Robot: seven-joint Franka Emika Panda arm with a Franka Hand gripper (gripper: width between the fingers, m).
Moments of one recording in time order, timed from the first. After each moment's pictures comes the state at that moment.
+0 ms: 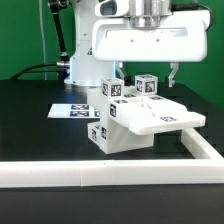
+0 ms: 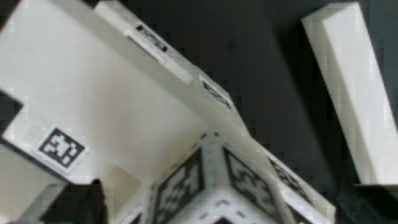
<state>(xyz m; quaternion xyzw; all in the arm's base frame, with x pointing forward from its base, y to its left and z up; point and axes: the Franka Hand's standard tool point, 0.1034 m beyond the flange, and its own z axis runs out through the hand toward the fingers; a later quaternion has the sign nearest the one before) 0.515 0.067 0.111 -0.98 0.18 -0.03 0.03</state>
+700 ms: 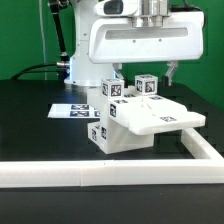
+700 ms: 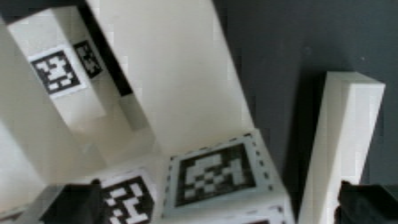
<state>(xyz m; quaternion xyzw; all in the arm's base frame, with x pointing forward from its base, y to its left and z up) 0.515 0.065 0.110 -1.00 -0.06 -0.03 0.02</state>
